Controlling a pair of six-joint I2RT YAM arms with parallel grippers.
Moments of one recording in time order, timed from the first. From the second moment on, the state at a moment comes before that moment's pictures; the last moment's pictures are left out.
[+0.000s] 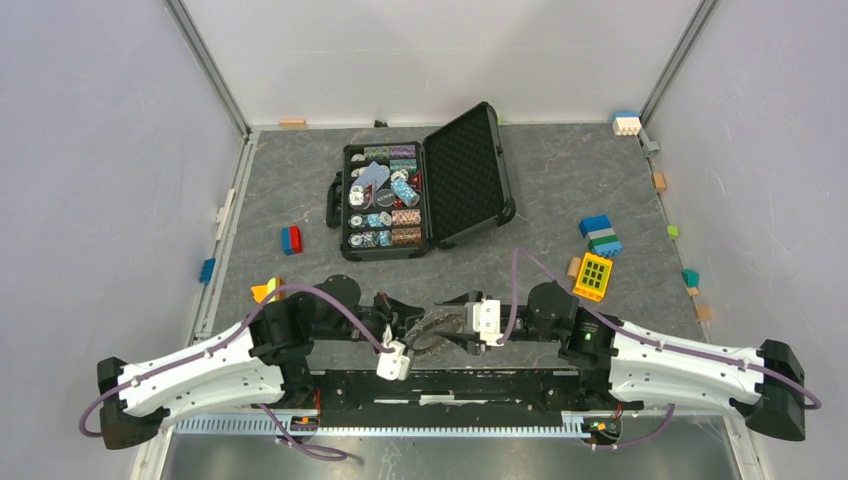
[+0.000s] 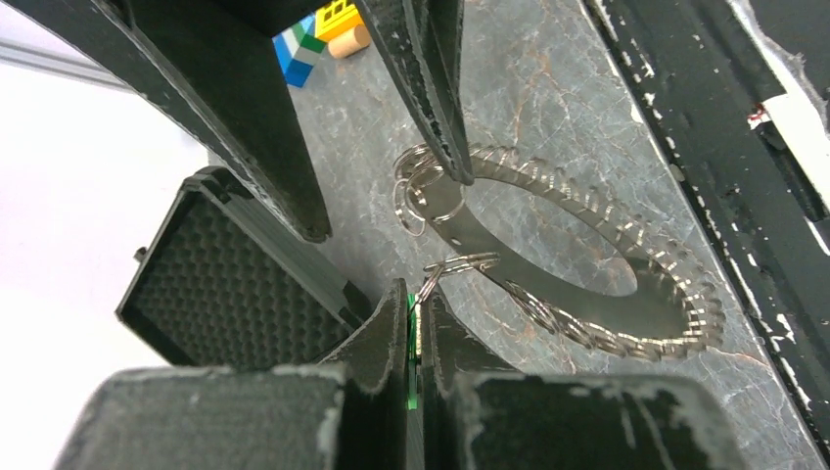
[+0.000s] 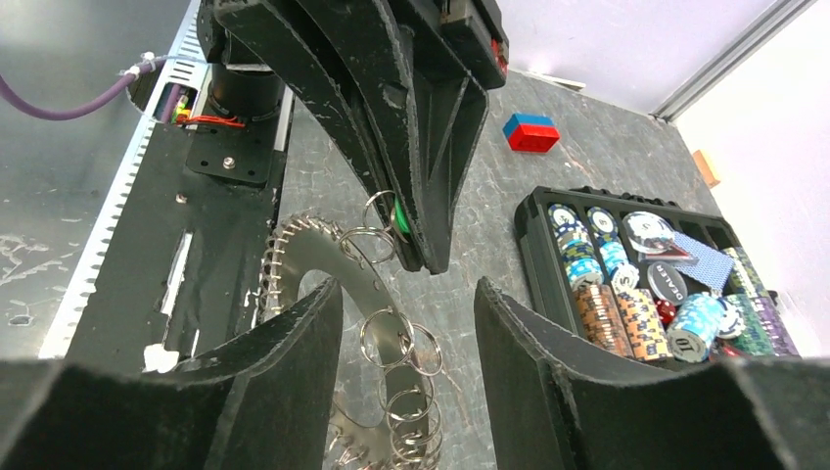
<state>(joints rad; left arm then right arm) -1.14 0.67 0.63 -0.39 0.27 1.05 1.19 0.82 0.50 0.23 -0.30 -0.42</state>
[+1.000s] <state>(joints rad) -1.31 1.25 1.18 -0.96 -0.13 1.07 1.19 0.40 0.30 0.13 -0.03 -0.26</state>
